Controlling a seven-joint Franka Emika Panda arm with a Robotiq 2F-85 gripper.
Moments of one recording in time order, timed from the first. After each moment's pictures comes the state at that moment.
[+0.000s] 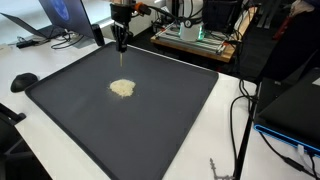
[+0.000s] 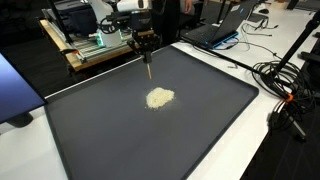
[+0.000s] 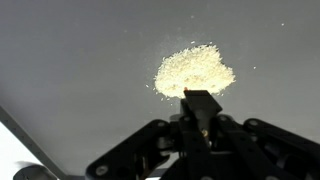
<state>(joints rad) -0.06 0.04 -0.10 -2.45 -0.14 2.78 0.15</state>
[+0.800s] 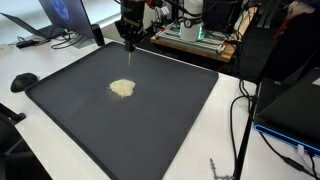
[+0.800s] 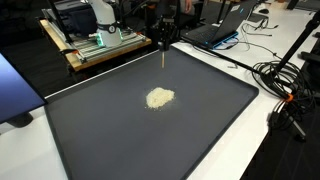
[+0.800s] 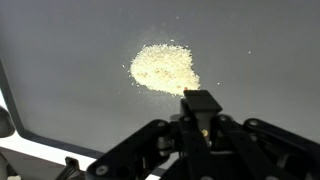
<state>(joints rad) 0.03 0.04 0.01 -2.30 -0.38 2.49 0.19</state>
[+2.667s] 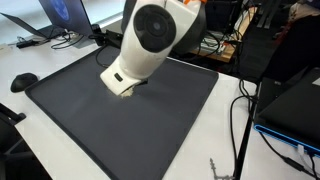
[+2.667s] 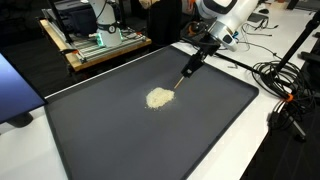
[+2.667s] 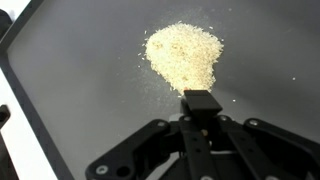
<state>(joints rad) 0.25 0.81 0.02 -1.37 -0.64 1.76 -0.15</state>
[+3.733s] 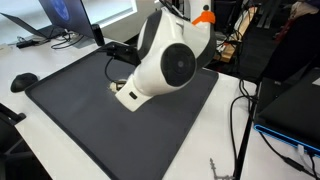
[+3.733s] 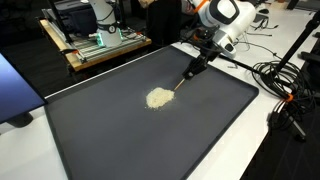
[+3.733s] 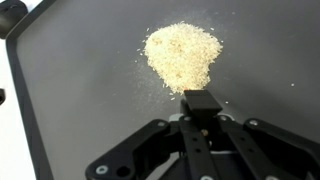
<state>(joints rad) 0.28 0.92 0.05 -1.25 -0.71 1.65 -0.20</state>
